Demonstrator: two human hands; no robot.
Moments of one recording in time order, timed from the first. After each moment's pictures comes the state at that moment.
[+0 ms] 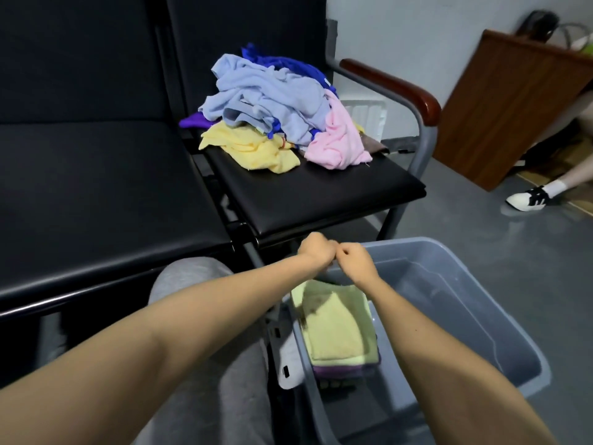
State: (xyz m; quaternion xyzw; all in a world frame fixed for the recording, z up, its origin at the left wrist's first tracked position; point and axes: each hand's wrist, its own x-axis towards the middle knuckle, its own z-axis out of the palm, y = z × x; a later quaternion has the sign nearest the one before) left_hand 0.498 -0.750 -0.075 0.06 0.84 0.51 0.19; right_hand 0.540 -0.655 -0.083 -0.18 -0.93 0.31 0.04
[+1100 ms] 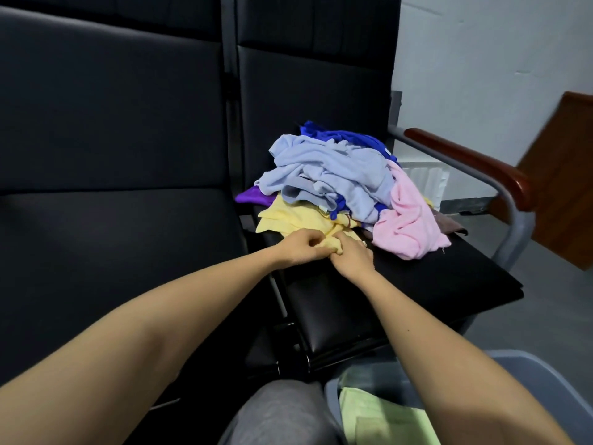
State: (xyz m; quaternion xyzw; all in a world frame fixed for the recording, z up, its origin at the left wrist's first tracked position) left_hand 0.290 -0.861 -0.020 0.25 0.86 0.44 0.09; right_hand 0.328 -0.723 -0.014 -0.06 -0.98 0.18 0.04
